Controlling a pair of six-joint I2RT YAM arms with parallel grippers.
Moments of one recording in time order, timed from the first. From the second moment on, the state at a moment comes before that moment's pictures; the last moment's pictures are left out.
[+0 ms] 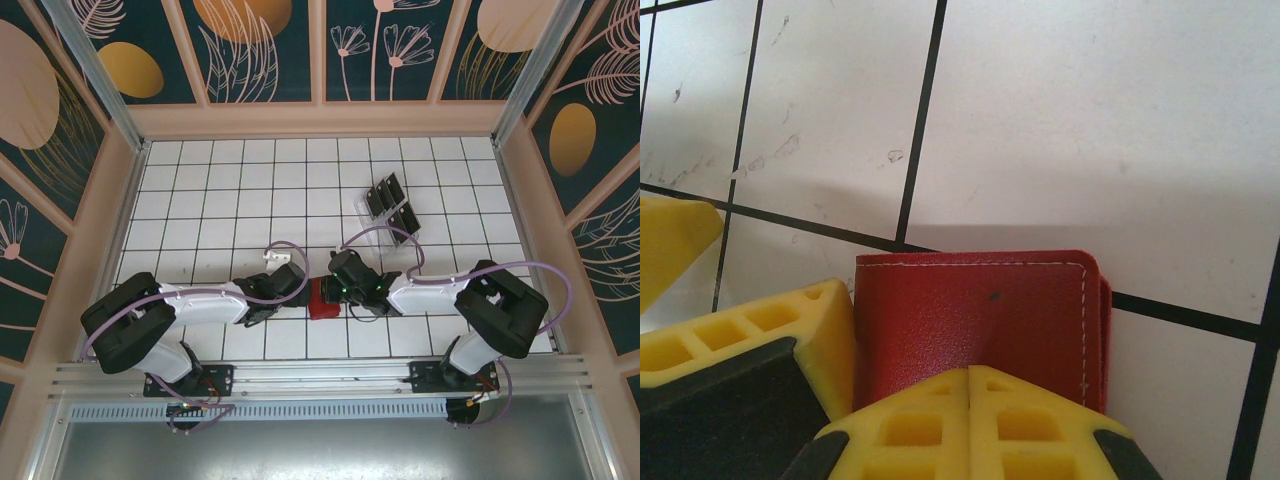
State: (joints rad) left arm -0.96 1.49 0.58 -0.12 -0.39 -0.79; right arm 0.98 1.54 0.62 0.08 0.01 0.83
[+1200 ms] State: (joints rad) left arm -0.96 1.49 0.58 -0.11 -0.38 -0.79; right arm 1.01 1.55 0.54 0.23 0.06 0.89
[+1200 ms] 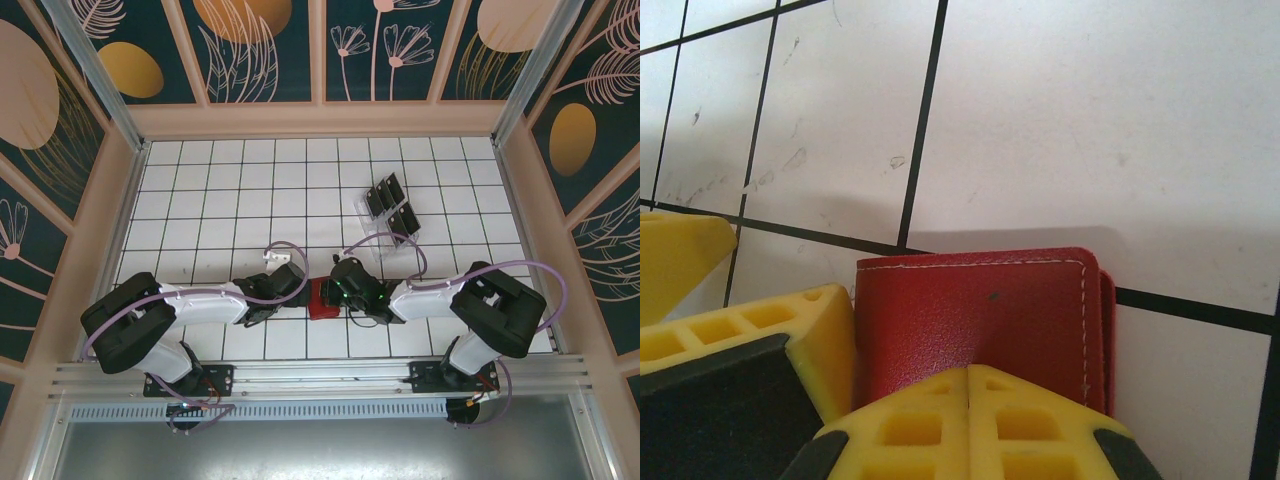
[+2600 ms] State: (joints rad) left arm -0.95 1.50 0.57 -0.10 -0.38 -0.77; right arm 1.06 1.52 0.55 0.14 0.09 0.89
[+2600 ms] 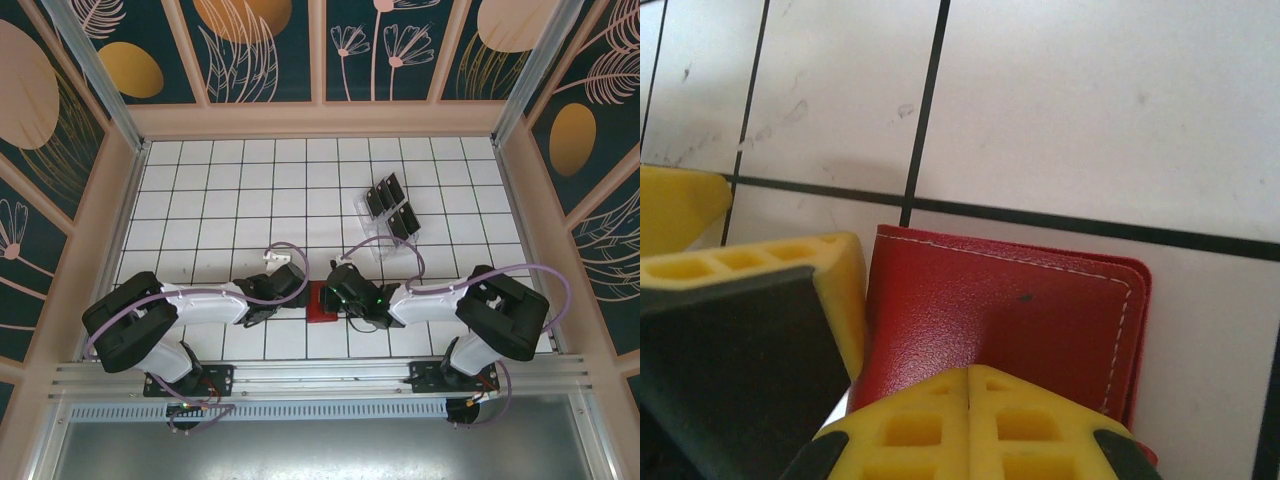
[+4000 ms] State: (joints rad) left arm -0.95 1.52 0.58 -0.12 -0.39 -0.76; right arm 1.08 1.53 0.62 0.00 0.12 0.84
